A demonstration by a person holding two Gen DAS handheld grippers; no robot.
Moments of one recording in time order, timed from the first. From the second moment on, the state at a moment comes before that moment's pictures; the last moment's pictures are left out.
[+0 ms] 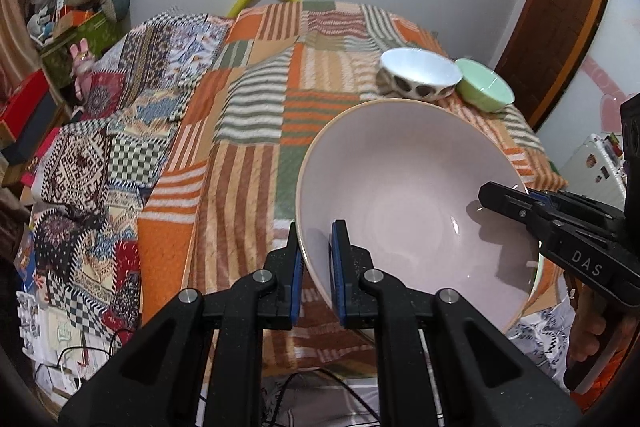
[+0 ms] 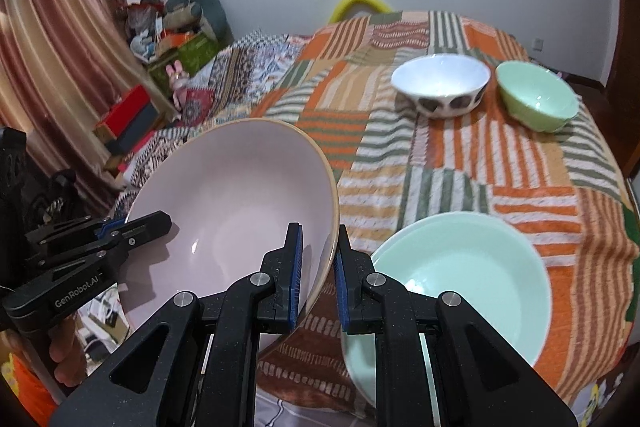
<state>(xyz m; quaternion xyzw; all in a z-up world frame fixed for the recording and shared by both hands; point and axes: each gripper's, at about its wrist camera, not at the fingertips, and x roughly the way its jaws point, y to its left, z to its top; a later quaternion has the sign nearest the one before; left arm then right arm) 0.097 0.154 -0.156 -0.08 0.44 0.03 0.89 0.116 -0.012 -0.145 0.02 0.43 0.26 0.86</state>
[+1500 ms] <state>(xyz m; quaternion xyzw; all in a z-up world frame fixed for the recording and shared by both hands) 0.101 0.169 -0.196 -0.08 0.49 0.05 0.87 0.126 0.006 -0.179 -0.03 0.48 0.27 0.84</state>
